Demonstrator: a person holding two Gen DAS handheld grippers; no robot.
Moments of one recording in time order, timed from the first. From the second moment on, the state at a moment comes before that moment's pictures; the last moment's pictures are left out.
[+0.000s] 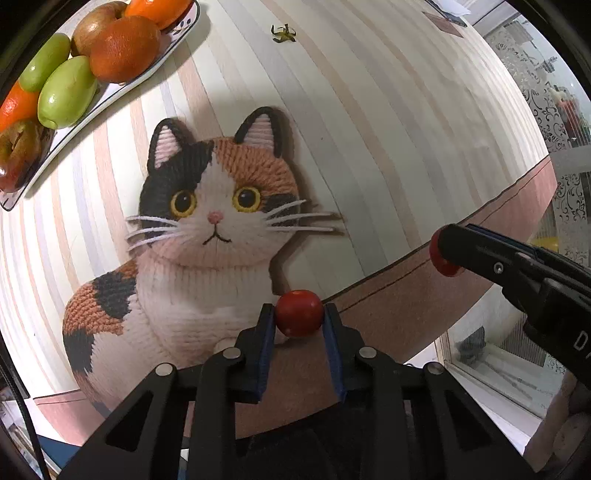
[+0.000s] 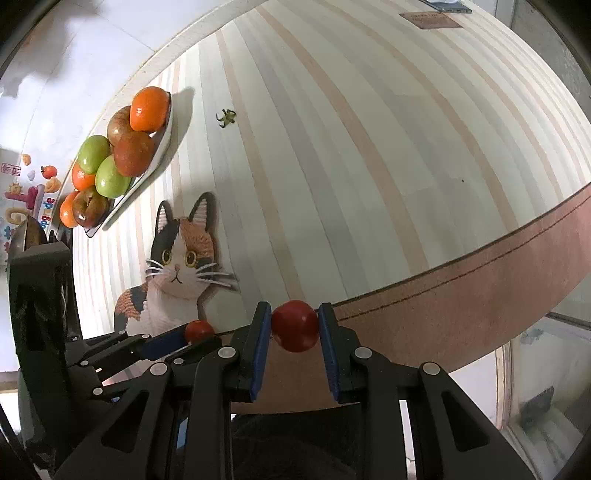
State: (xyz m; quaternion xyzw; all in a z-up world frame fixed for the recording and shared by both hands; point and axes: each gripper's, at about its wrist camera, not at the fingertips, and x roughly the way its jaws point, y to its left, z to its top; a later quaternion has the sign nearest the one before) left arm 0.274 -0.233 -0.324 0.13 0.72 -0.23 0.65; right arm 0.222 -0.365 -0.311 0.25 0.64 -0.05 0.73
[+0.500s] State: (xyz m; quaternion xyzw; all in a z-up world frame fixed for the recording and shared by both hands) left arm 0.306 -0.198 -0.276 0.08 0.68 -0.21 0.69; right arm 0.236 -0.361 -0.294 0.24 0.62 -0.03 0.74
